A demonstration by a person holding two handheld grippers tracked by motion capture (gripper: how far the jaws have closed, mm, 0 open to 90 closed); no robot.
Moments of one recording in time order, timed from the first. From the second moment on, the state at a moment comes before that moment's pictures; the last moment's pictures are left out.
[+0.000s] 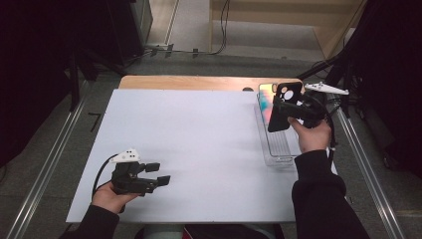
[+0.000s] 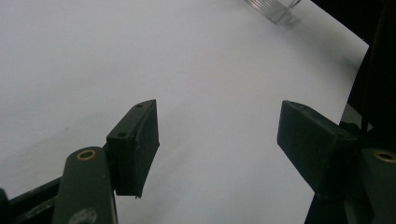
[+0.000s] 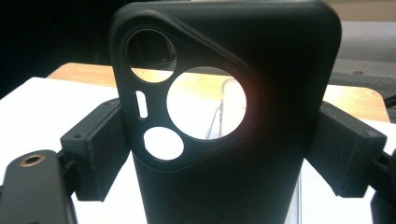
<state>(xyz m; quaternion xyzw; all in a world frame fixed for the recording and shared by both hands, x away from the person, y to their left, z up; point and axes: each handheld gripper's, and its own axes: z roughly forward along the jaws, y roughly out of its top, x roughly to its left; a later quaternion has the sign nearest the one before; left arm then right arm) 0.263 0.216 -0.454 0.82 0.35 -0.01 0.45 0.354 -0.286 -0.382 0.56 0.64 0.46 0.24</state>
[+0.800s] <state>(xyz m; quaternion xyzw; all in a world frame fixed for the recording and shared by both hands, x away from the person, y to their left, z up) 0.266 0.212 -0.458 0.82 0.35 -0.02 0.45 0.424 -0.283 -0.435 0.62 0.62 0.41 0.26</state>
